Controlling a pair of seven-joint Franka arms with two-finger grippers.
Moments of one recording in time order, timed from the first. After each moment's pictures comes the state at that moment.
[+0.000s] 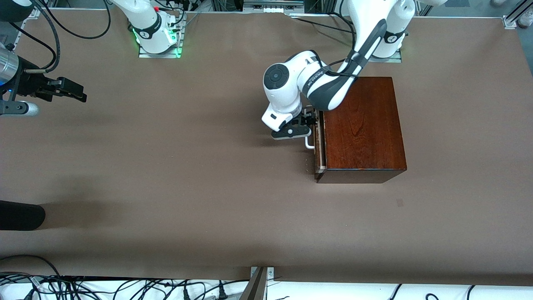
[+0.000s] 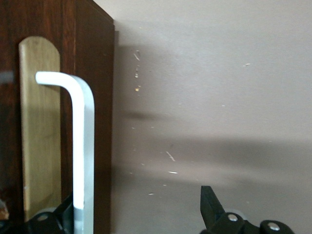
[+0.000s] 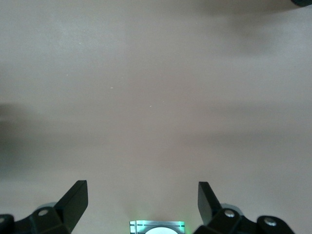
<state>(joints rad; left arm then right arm) -0.56 0.57 -0.25 -1.66 0.30 2.03 -1.02 0.14 0.03 -0.14 -1.61 0.03 1.51 0.02</state>
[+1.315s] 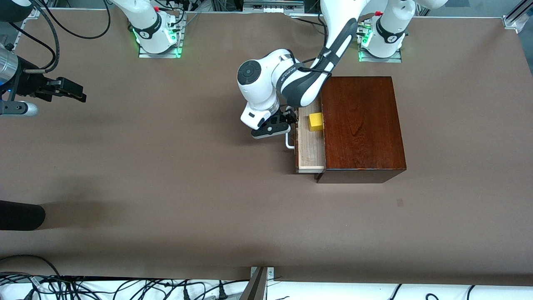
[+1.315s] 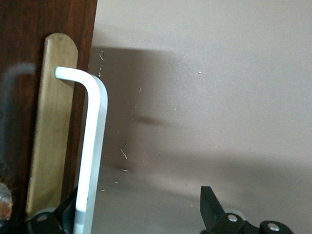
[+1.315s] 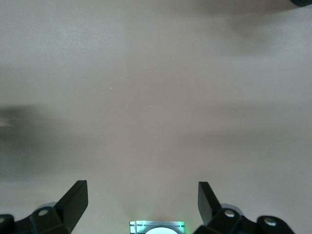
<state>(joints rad) -0.82 0.70 -0.04 -1.43 0.19 1.97 -1.10 0.14 0.03 -0.14 -1.61 0.03 1.51 0.02</state>
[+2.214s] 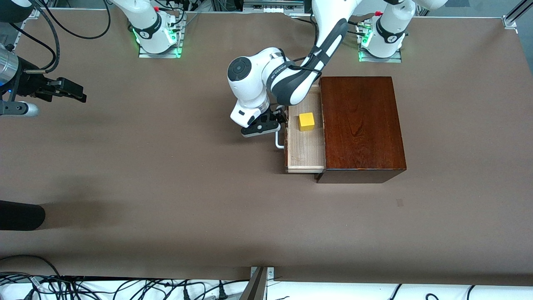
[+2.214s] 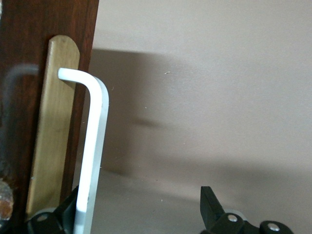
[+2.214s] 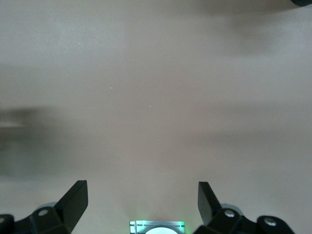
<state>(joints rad) -0.87 0.75 -0.02 -1.34 0.18 1.98 -1.12 0.14 0.03 -0.14 -1.61 0.03 1.51 0.02</state>
